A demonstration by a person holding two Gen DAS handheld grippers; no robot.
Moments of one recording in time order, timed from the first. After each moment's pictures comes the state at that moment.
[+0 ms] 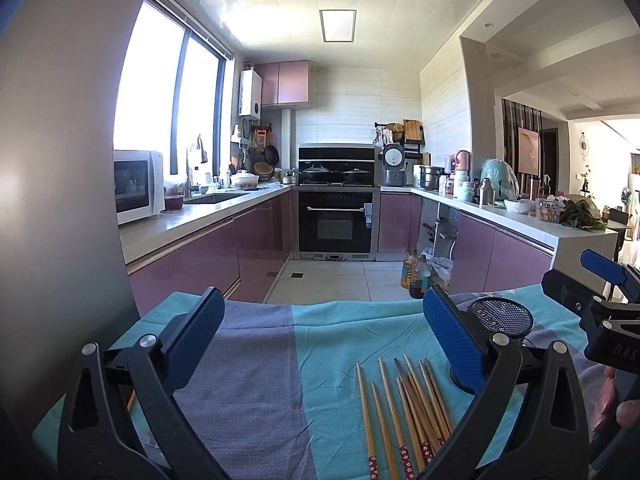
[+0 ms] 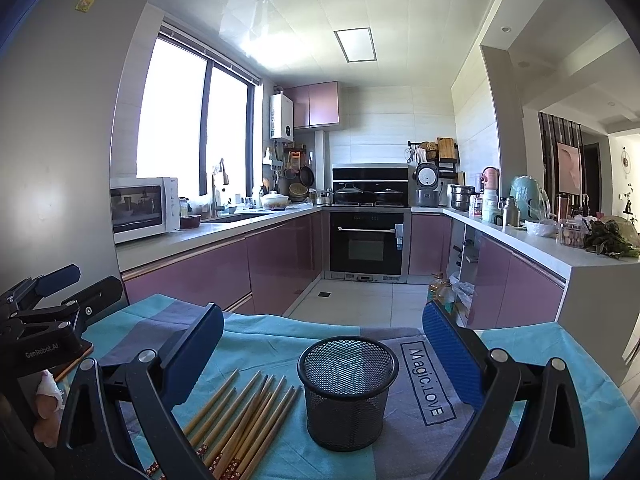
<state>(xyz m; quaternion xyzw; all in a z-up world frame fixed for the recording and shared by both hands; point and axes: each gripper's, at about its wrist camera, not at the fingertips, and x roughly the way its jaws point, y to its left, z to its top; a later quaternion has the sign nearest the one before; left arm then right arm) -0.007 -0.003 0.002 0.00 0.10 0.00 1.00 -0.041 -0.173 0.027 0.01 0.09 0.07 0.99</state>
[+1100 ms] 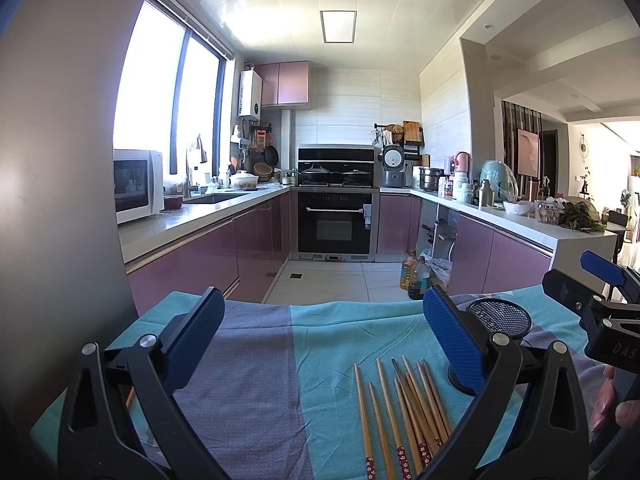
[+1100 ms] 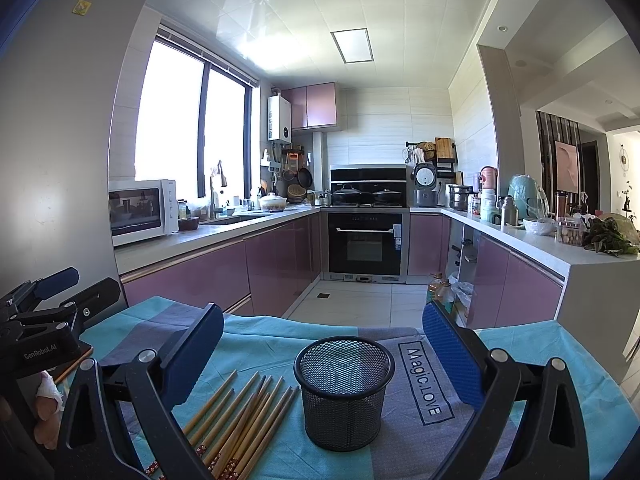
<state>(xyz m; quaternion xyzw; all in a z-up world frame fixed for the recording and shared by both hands) -0.008 -0.004 0.004 0.00 0.10 -0.01 1.00 -0.039 -0.172 0.026 0.01 0.09 0.07 0.99</state>
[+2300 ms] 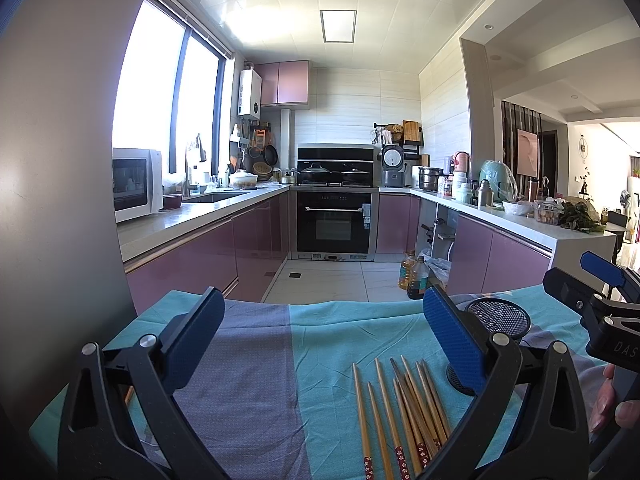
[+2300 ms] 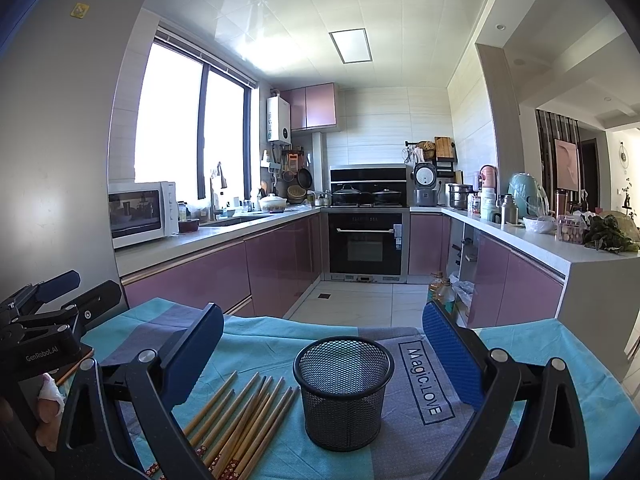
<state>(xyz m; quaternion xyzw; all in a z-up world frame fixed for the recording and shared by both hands) -0.008 -0.004 0.003 0.00 0.10 -0.01 1.00 -0.042 -0.171 0.026 0.01 0.09 0.07 0.99</state>
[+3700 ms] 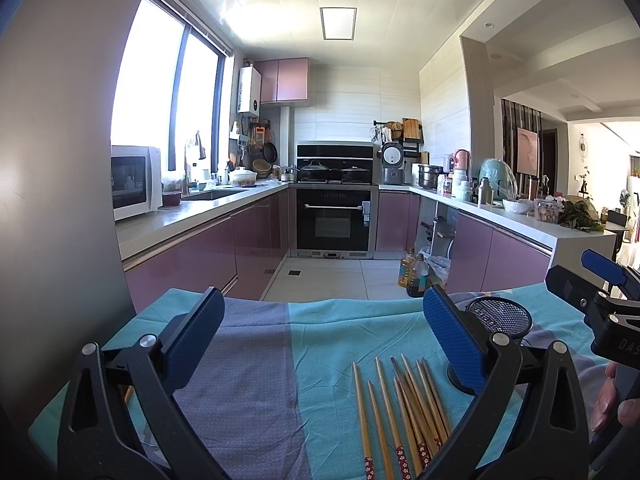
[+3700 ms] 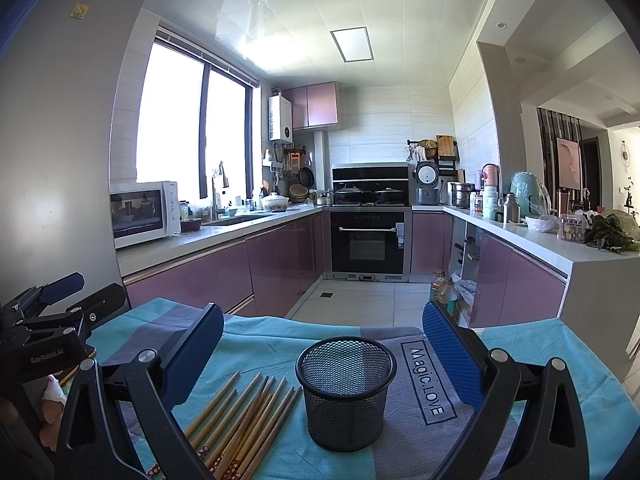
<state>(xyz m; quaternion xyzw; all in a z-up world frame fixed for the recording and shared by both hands) -0.006 -0.005 0.002 0.00 0.10 -0.01 1.00 -0.039 -0.173 0.027 0.02 0.09 0.08 0.99</state>
